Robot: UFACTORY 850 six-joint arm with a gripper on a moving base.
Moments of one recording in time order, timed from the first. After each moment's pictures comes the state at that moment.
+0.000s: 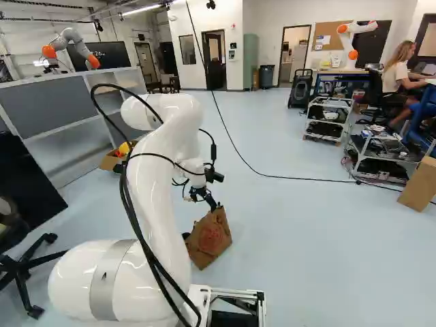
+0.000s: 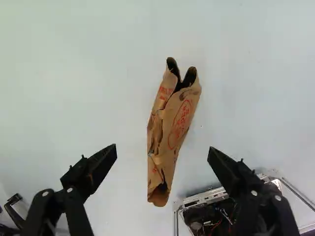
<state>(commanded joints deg) 5.6 -61.1 -71.8 12.1 -2.6 22.5</state>
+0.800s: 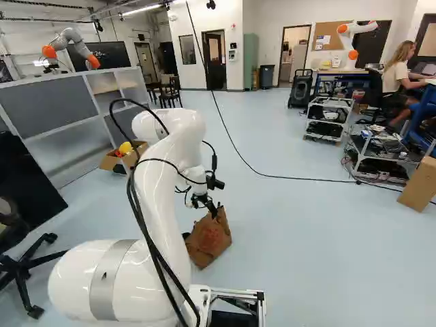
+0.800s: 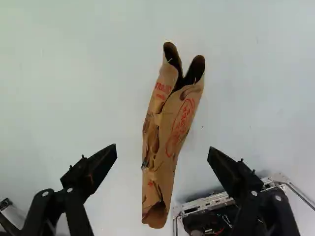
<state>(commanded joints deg) 5.6 -69.6 -78.3 12.1 -2.6 22.5</state>
